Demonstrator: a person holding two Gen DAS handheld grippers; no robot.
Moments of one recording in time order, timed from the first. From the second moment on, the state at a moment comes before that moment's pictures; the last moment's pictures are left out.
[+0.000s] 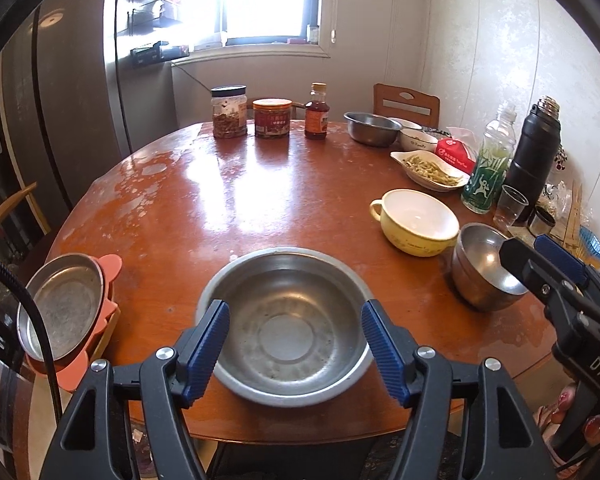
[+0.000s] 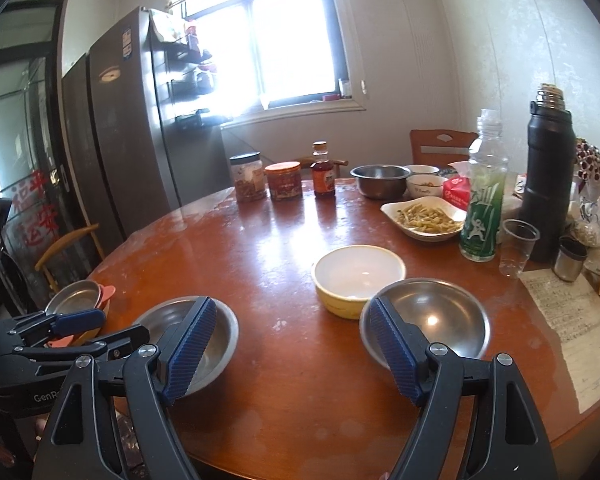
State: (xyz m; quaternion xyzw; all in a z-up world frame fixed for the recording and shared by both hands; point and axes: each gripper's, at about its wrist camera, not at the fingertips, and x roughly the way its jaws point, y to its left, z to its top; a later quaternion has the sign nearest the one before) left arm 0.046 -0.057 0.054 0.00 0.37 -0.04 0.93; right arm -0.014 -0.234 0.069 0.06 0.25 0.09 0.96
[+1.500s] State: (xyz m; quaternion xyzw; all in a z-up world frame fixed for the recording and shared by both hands) left arm 0.138 -0.221 -0.004 0.01 0.46 -0.17 0.87; right arm 0.055 -0.400 -0.009 0.25 0.37 0.06 0.89
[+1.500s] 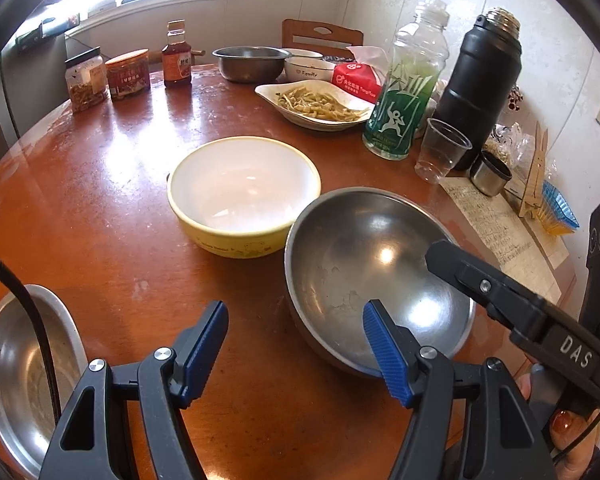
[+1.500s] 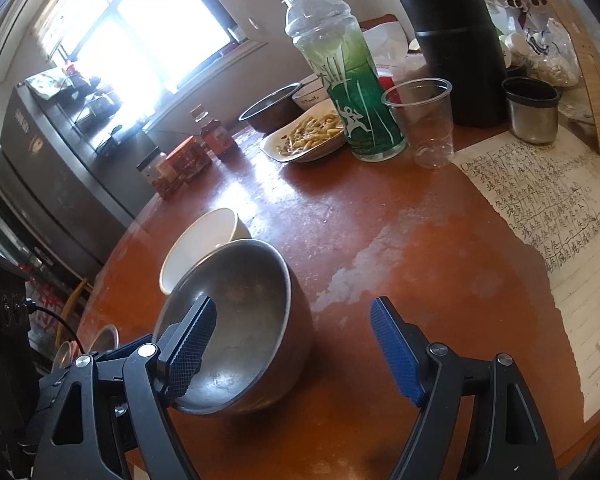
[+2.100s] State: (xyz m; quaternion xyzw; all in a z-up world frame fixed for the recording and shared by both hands) left arm 0.137 -0.224 -0.007 -0.03 0.46 -0.20 0.86; right arm 0.054 -0.379 0.000 0.18 0.35 0.07 0.92
